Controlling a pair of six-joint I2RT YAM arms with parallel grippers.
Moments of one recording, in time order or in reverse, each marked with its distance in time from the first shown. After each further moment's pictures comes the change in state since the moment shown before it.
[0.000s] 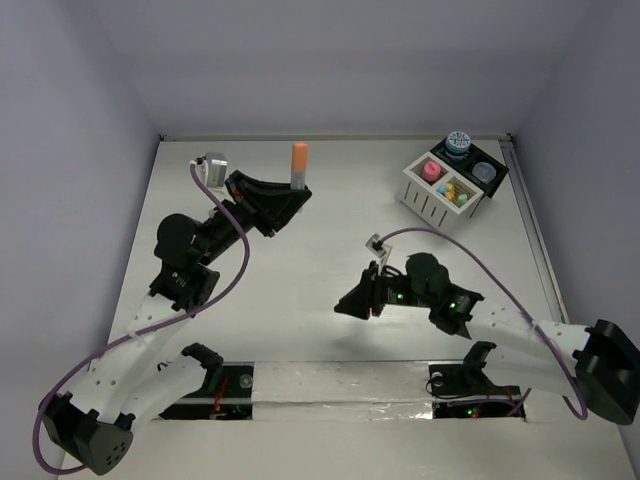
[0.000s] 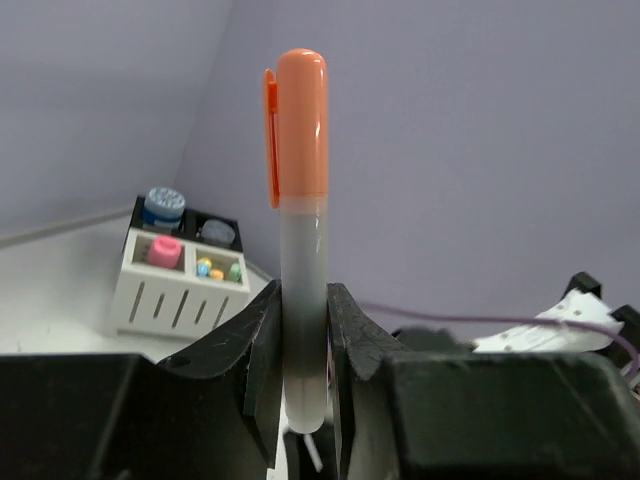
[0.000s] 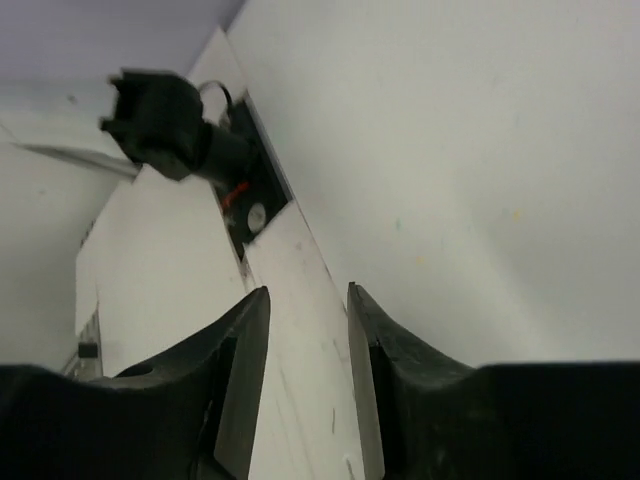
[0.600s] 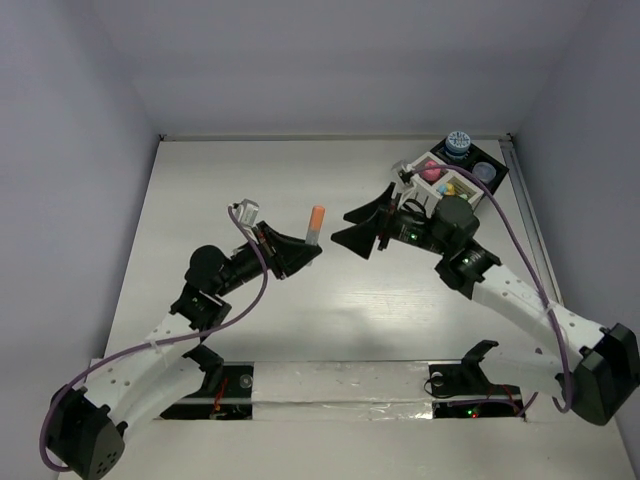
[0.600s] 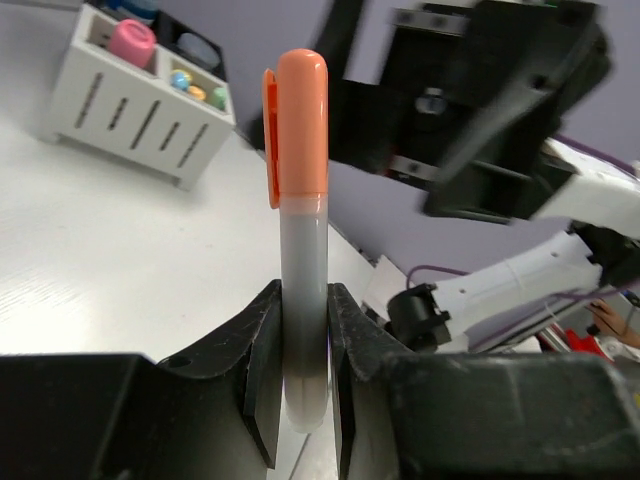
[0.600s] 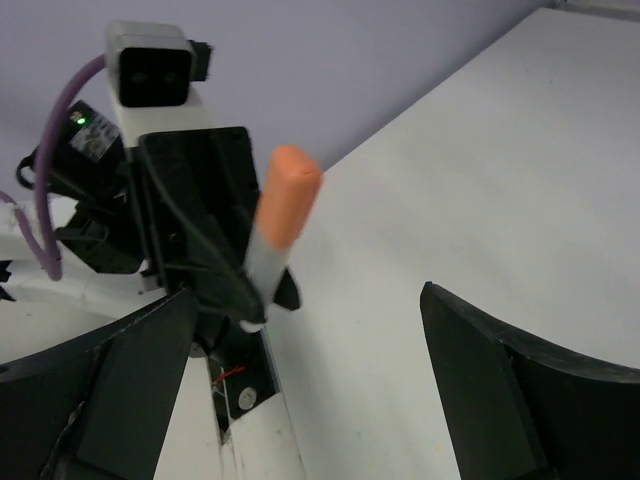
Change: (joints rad) left arm -0.051 -0.082 -0.410 0.051 0.039 -0.098; right arm -0.225 0.026 0.409 -0.003 -0.060 -0.120
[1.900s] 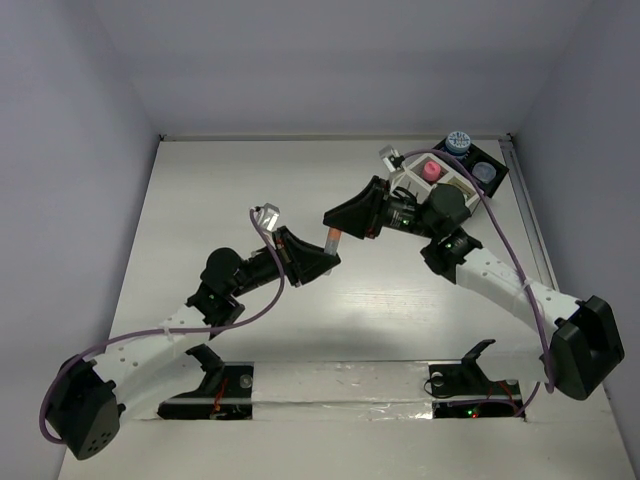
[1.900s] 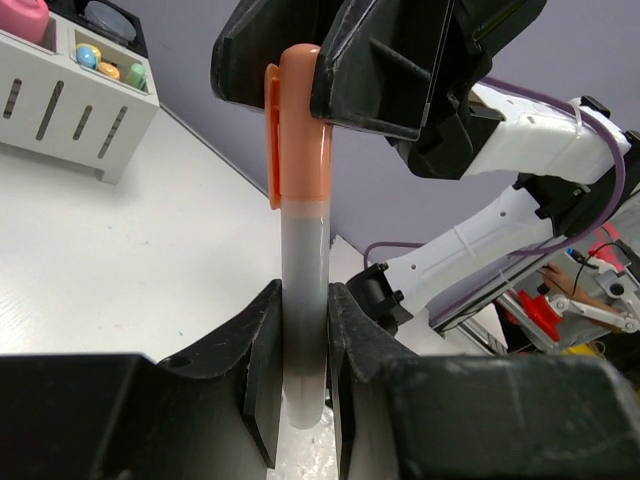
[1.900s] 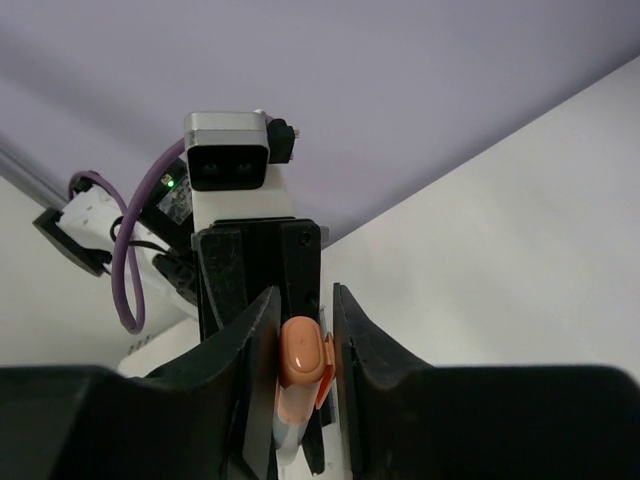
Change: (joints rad) left arm -0.138 0.111 -0.008 0.180 -0.003 -0.038; right arm -0.019 0.188 0.080 0.280 -0.169 0.187
